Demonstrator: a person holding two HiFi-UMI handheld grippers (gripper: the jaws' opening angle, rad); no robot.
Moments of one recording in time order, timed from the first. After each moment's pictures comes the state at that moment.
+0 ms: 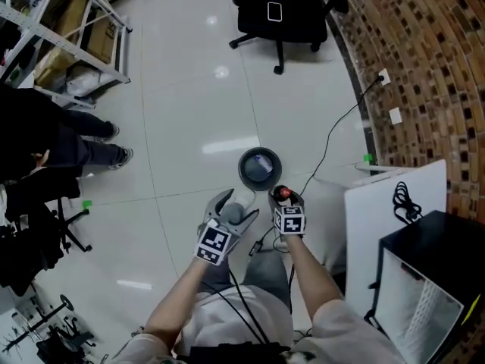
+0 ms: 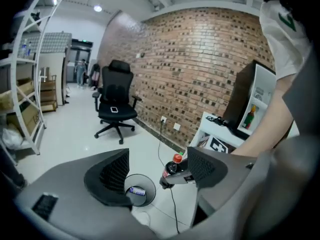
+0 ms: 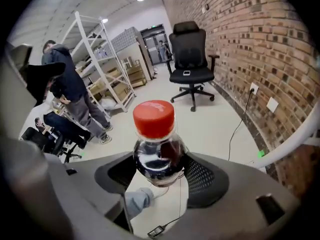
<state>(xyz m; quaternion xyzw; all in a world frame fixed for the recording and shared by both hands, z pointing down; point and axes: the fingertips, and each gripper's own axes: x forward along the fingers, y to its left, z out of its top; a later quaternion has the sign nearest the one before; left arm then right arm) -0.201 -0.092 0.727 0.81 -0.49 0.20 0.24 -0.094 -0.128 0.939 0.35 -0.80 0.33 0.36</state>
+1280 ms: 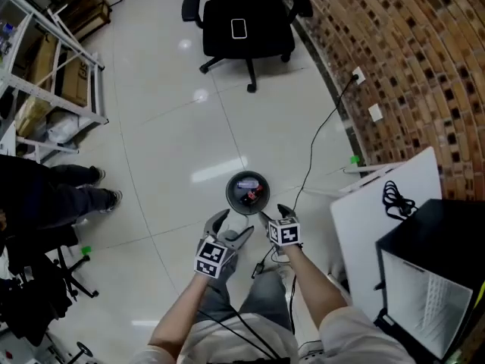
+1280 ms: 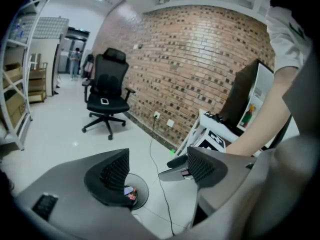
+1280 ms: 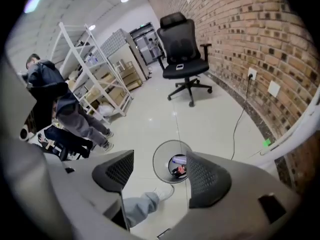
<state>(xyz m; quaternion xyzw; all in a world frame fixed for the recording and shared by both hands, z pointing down) -0.204 -0.113 0.784 0.83 -0.43 0.19 0.29 -0.108 -0.137 0.961 0.35 -0.78 0.39 0.34</state>
